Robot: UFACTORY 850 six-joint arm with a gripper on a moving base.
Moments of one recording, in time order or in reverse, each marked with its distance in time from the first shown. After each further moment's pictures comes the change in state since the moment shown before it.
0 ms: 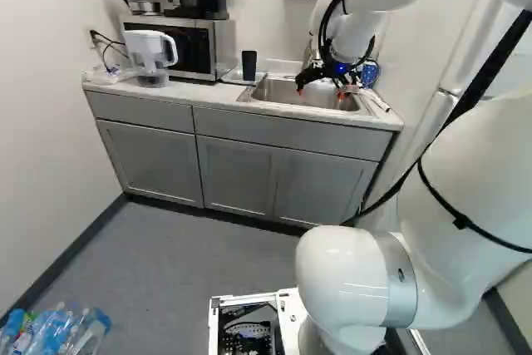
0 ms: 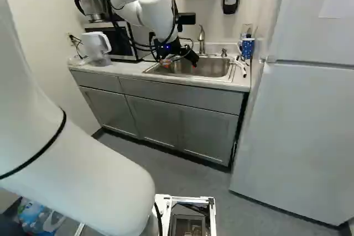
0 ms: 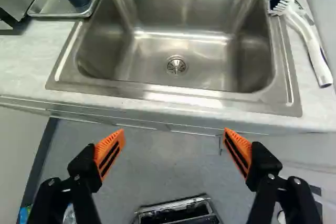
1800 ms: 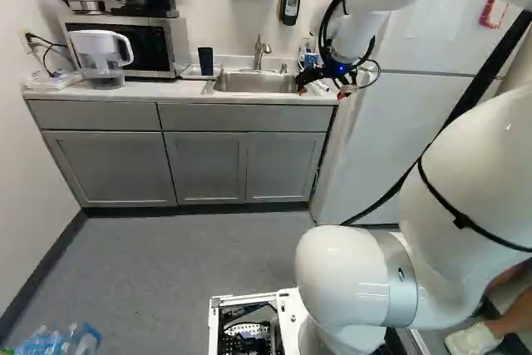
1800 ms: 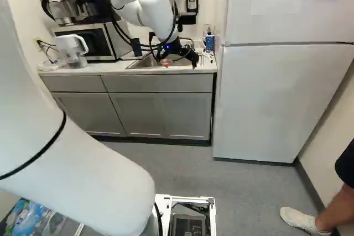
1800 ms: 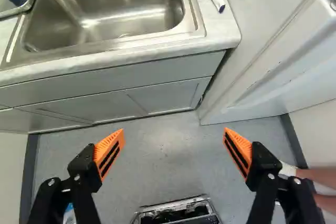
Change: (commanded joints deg) arm 0.0 0.0 0.0 0.0 0.0 0.0
